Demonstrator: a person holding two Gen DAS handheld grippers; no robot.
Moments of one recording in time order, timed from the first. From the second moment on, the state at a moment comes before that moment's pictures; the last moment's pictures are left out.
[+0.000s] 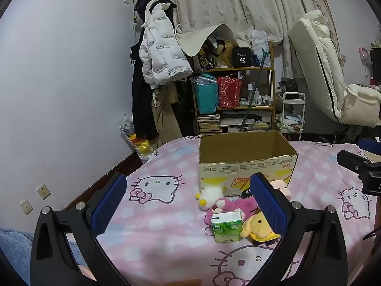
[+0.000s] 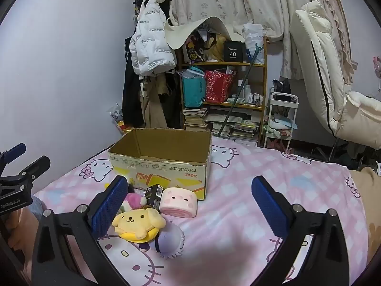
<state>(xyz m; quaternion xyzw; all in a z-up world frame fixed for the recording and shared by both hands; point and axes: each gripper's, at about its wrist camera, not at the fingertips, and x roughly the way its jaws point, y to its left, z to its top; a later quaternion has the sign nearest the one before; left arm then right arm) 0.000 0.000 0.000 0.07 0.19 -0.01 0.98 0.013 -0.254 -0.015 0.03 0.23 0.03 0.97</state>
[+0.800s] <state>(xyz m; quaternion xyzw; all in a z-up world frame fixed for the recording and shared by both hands) -0.001 0.000 -0.001 0.07 0.19 0.00 0.98 0.012 -0.254 -0.013 0.02 0.23 0.03 0.97</state>
